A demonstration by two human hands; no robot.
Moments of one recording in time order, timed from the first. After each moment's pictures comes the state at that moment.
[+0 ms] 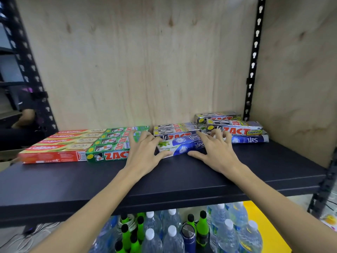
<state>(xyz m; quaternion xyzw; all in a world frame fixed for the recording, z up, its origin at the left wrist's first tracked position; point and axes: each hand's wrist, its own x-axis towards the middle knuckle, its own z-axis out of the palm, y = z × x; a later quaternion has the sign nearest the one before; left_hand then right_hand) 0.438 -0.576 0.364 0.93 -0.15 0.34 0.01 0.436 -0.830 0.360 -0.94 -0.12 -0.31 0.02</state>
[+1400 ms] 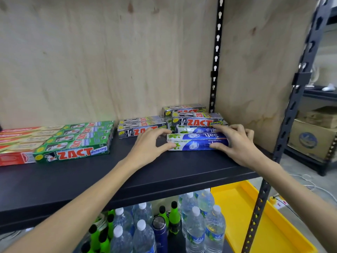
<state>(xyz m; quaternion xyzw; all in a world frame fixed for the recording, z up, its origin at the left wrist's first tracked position) 0.449 -0.683 0.365 0.90 -0.28 0.17 0.30 0.395 -0.991 0.358 -0.95 -0.06 -0.26 0.13</state>
